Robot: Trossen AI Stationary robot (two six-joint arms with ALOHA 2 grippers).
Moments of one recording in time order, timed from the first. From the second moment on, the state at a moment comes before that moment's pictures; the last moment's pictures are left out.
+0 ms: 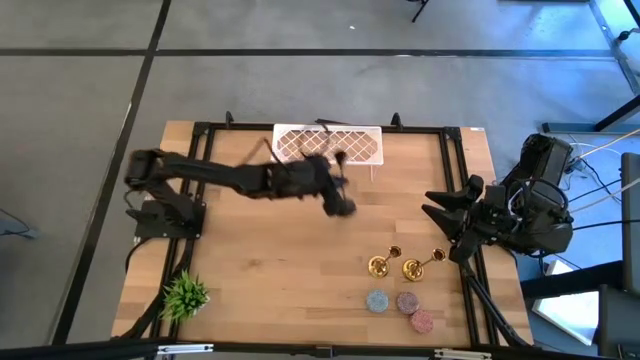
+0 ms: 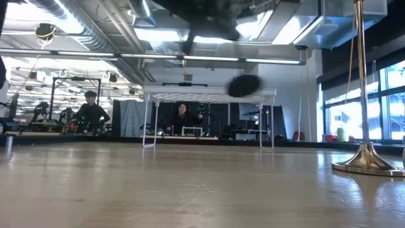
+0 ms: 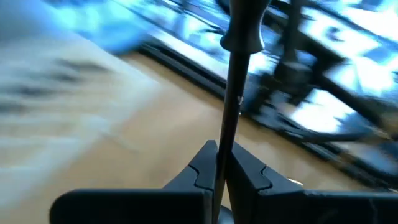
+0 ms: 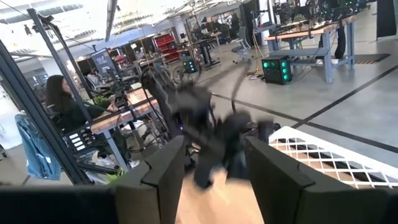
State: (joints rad) left arm 0.03 1.60 1.22 0.01 -0.33 -0.47; right arm 1.00 1.01 1.19 -0.27 1.38 0.43
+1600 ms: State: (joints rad) left arm 0.54 1.05 0.90 -0.08 -0.12 -0.16; right arm 0.35 1.16 1.19 0.06 0.90 0.19
